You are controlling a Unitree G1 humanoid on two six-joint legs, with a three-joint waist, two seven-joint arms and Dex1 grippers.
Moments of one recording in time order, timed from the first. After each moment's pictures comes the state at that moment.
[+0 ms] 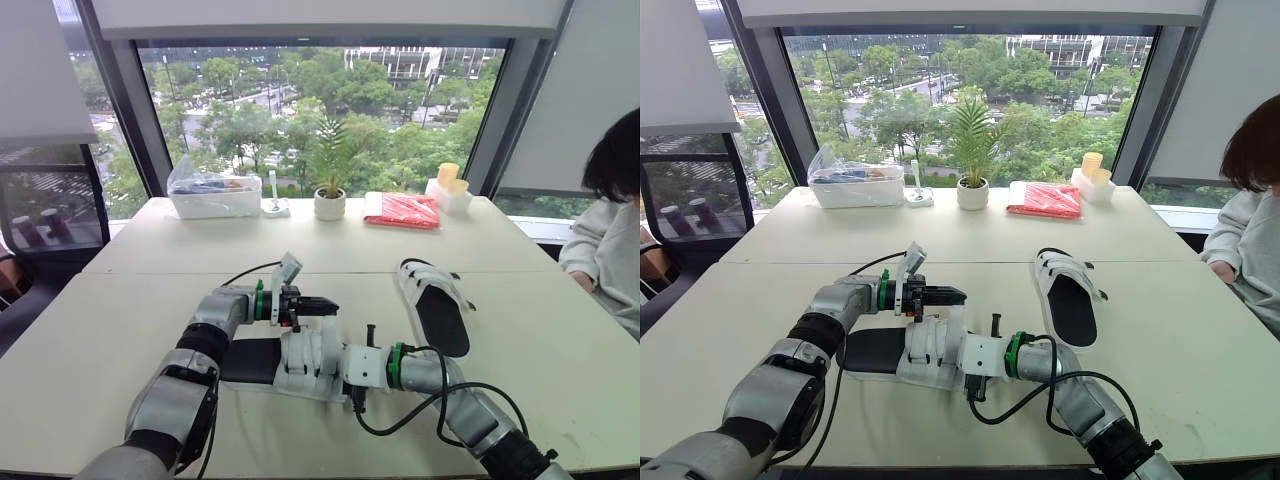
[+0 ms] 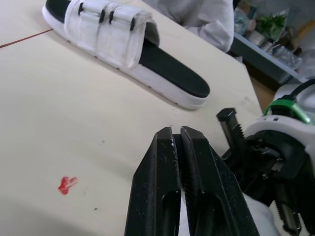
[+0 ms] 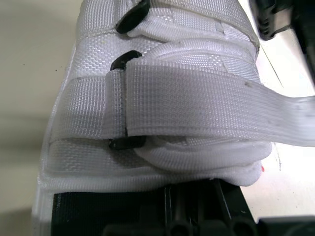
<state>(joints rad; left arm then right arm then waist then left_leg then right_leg) -0.99 0.26 -0.09 0.92 -0.27 0.37 -1.28 -0.38 -0.46 0.42 0.08 -0.29 -0.12 0.75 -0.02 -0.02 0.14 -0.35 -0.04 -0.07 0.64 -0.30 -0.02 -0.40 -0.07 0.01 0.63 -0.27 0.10</state>
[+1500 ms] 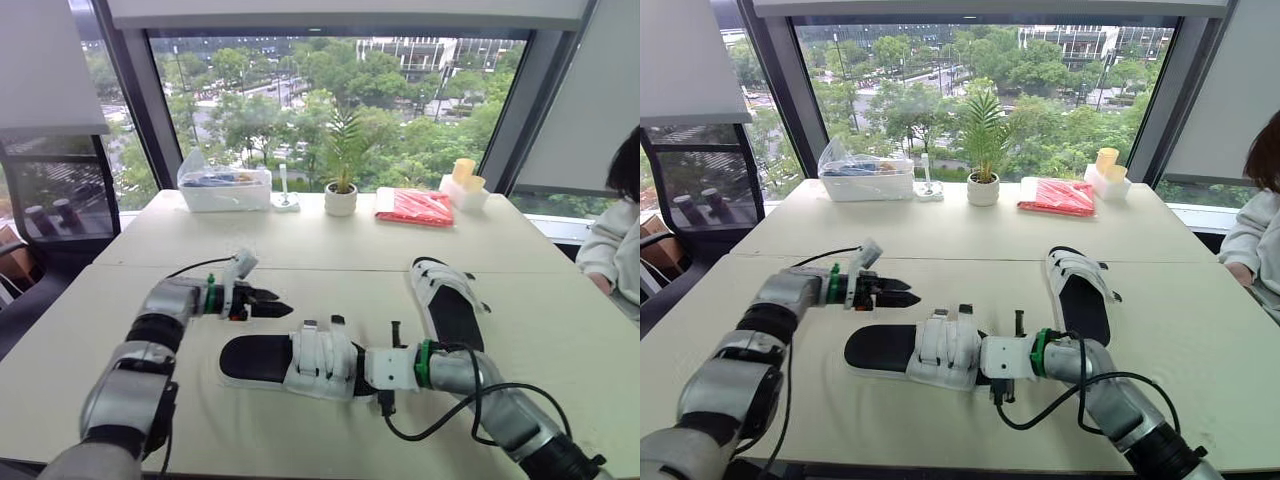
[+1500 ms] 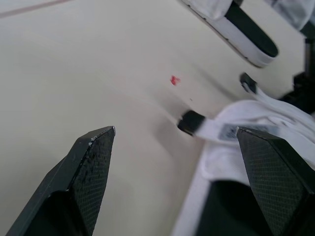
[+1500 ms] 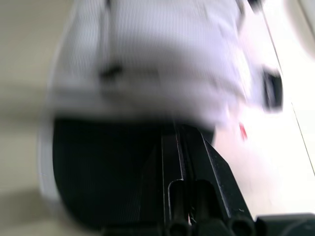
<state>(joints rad) -0.93 0.53 -0.05 0.79 -0.20 0.65 -1.40 -0.31 -0.70 0.32 -0.16 -0.28 0.00 0.83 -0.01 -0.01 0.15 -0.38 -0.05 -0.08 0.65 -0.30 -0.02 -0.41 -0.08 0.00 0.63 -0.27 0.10</state>
